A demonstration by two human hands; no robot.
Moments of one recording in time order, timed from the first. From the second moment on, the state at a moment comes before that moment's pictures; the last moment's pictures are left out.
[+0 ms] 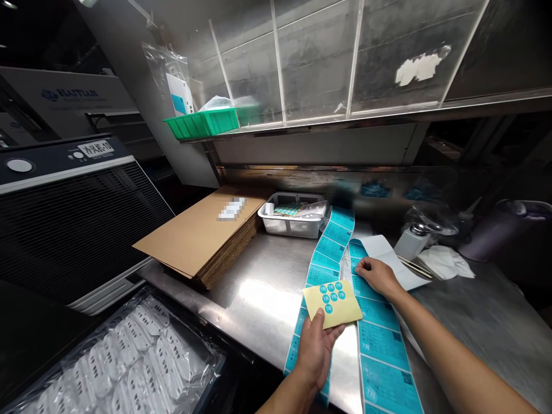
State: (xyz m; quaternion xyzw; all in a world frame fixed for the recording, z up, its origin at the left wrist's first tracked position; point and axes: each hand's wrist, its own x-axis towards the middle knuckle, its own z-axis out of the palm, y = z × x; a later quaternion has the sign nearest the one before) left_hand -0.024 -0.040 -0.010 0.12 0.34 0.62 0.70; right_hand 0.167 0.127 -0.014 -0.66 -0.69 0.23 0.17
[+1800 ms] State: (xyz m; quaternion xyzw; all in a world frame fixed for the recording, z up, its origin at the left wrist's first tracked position) left_hand -0.042 -0.025 -0.013 0.26 0.35 0.37 0.82; right_hand 0.145 0.003 0.034 -0.51 -0.81 0.20 0.21
